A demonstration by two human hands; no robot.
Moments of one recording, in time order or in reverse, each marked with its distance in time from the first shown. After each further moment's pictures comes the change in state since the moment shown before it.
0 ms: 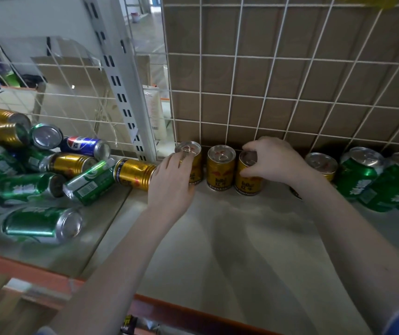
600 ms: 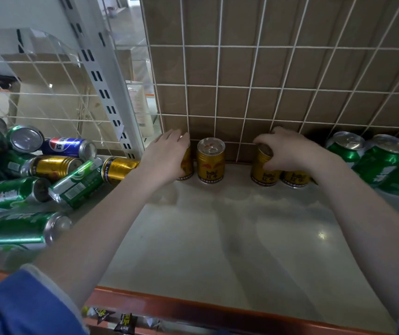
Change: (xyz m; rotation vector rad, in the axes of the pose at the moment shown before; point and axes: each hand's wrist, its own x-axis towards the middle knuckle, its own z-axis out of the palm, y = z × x) left_hand 0.052 -0.005 -0.019 0.207 -0.269 0.224; right_hand -0.017 0.032 -0.013 -0.156 -0.204 0.120
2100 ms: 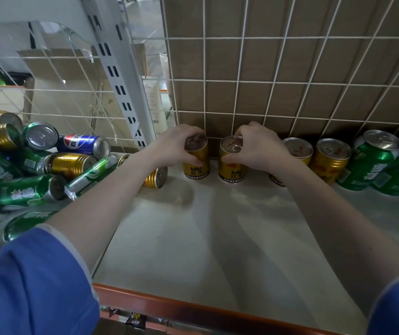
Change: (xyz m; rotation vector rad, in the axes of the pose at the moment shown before) left_hand 0.028 -0.049 0.013 -0.482 -0.081 0.072; right_hand 0.038 -0.076 0.015 0.257 0.259 -0.022
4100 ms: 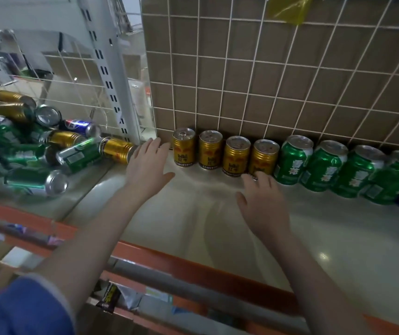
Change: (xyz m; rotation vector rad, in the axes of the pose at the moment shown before) left_hand -0.090 0.115 0.062 0.420 0.305 -0.369; right_hand -0.172 0.098 0.021 -0.094 0.345 -0.063
